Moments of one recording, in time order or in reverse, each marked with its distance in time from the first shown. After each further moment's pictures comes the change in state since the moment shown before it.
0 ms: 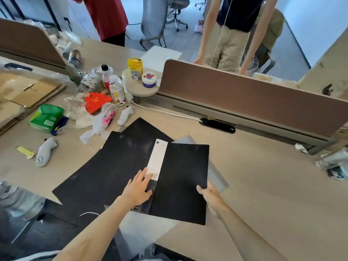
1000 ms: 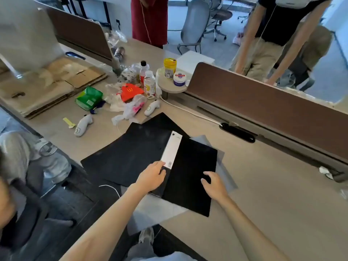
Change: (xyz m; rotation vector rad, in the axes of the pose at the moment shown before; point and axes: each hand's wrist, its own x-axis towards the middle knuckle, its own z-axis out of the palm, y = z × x) left_hand -0.057 0.043 -0.016 -0.426 0.249 -0.105; right_hand 0.010 -0.010 -0.006 -0.799 -0.025 -0.374
